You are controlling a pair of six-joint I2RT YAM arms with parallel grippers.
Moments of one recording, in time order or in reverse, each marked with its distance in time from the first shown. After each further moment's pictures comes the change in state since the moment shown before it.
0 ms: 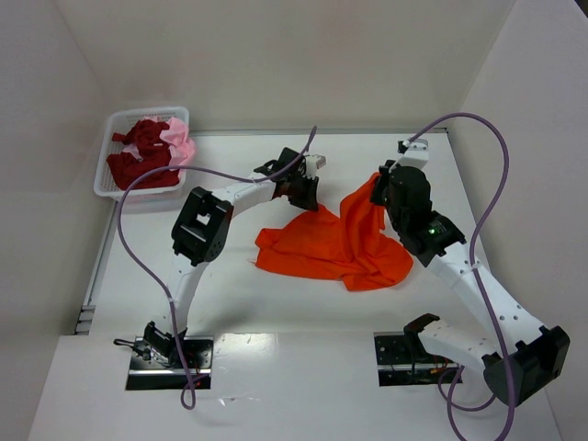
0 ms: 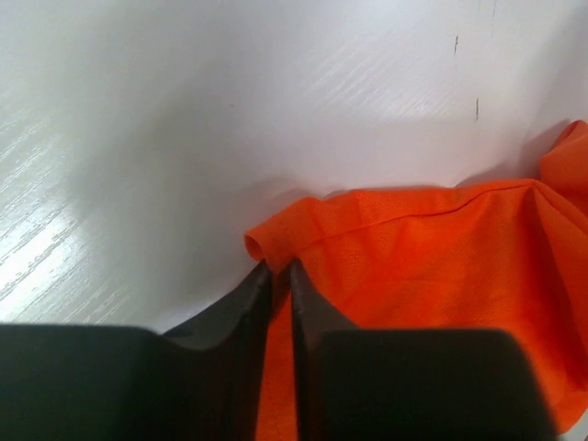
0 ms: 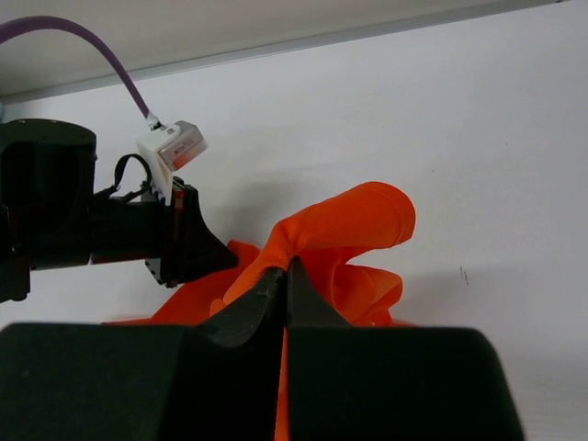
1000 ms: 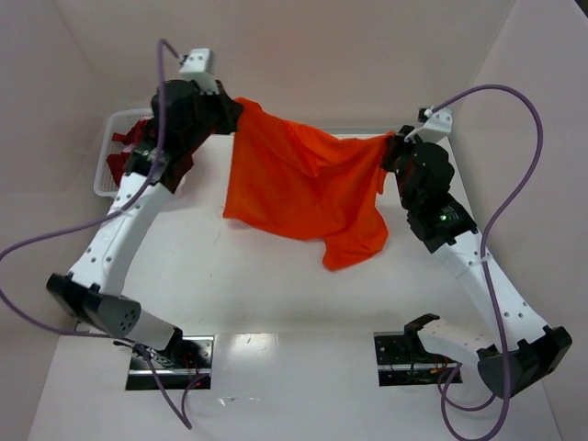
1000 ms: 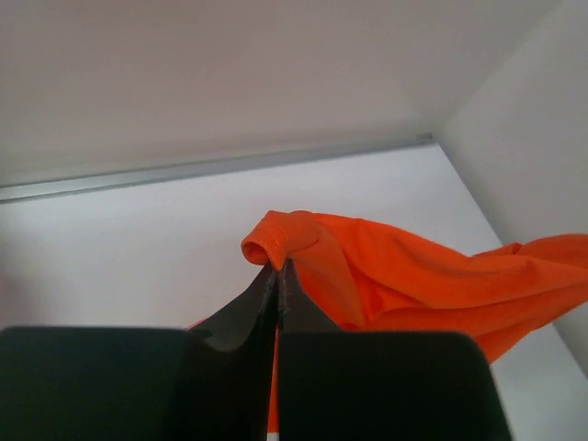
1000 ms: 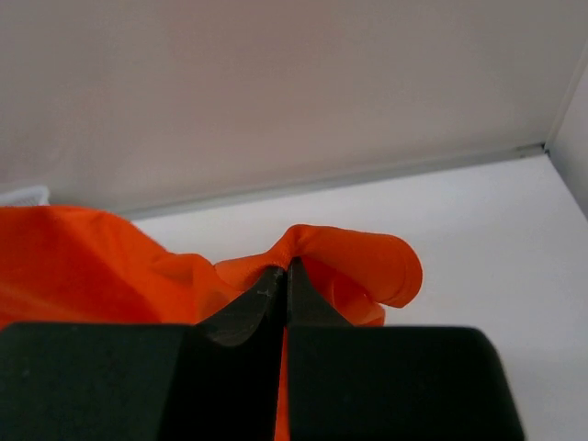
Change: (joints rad) left arm 0.163 -0.790 -0.018 -0.070 -0.394 -0.109; right arm -0.043 0.039 0.159 0.141 0.003 -0.094
